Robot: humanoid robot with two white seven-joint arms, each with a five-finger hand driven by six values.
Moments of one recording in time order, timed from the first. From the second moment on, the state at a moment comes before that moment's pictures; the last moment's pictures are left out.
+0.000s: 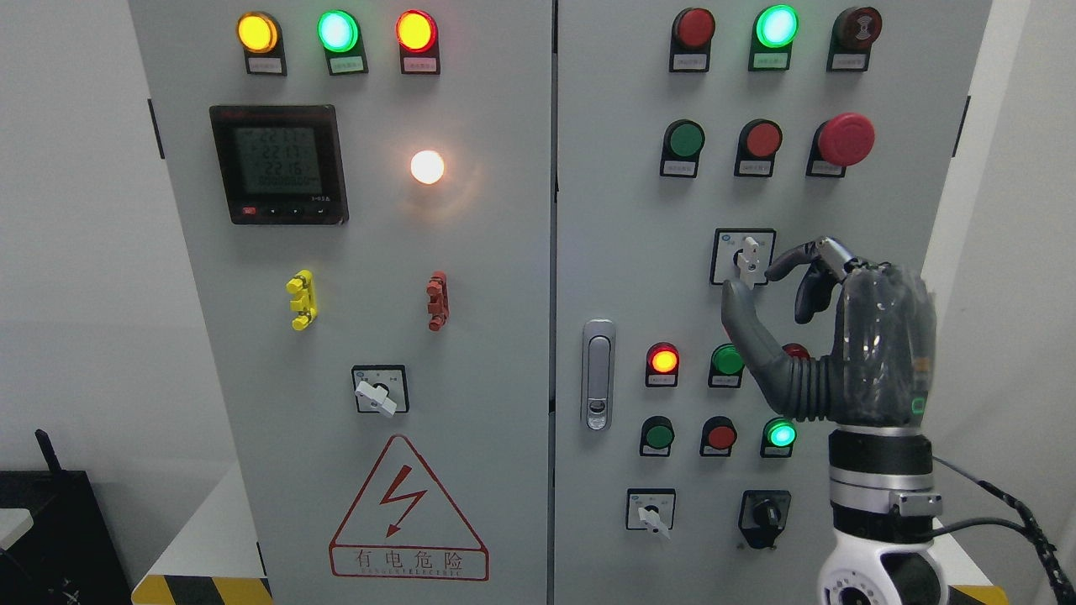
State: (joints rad) left arm 0.06 -0.08 0.00 0.00 0.04 -0.09 0.09; right arm -0.54 0.05 0.00 -1.89 0.93 -0.13 -0.17
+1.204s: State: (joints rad) left arm 0.06 -0.08 0.00 0.00 0.04 -0.09 0.09; right arm -0.41 -0.08 -0.05 -1.98 0.87 -0.24 -0.16
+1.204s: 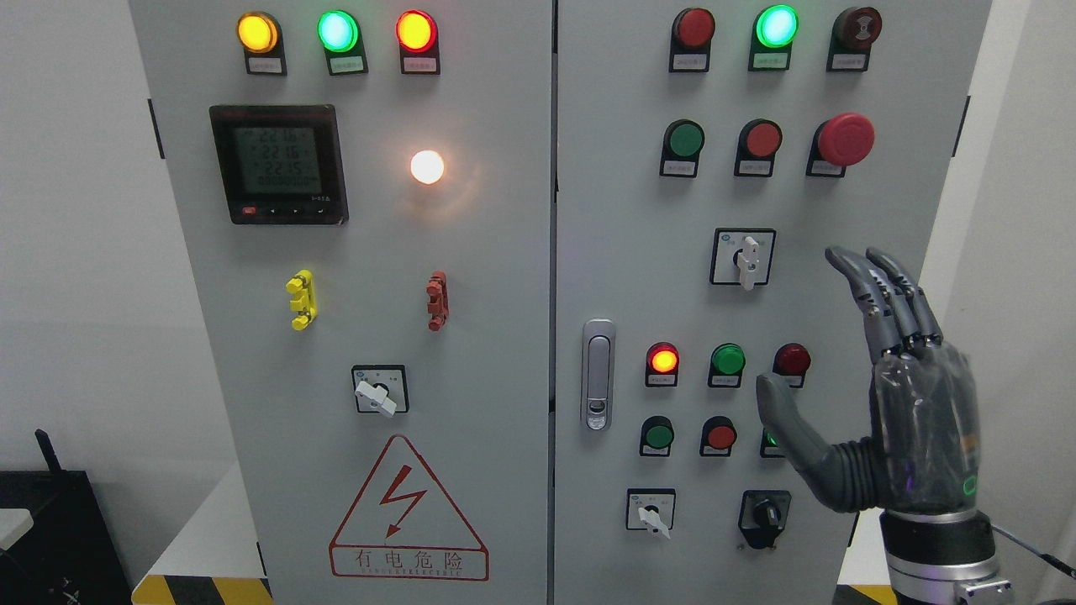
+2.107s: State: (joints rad) left arm 0.06 -0.08 0.00 0.00 0.04 -0.09 0.09; right arm -0.39 -0.12 -0.06 -2.00 0.87 -0.24 -0.16
